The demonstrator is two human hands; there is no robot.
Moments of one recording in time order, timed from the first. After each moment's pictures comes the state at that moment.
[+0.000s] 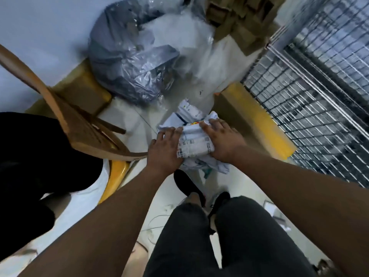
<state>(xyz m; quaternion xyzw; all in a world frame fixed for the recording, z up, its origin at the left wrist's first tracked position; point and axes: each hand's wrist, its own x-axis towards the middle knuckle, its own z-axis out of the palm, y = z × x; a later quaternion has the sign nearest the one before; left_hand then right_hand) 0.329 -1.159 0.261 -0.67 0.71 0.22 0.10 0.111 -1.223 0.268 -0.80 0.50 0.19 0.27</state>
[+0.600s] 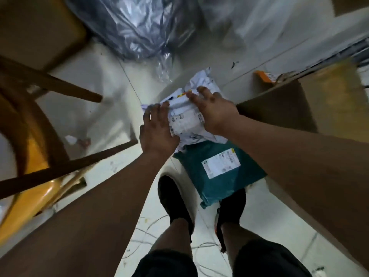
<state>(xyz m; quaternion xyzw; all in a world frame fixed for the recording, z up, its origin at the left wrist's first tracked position) 0.351 -1.273 -0.112 -0.83 0.51 0.23 0.05 0.198 -1.407 -0.113 -0.86 0.37 0.22 0.27</state>
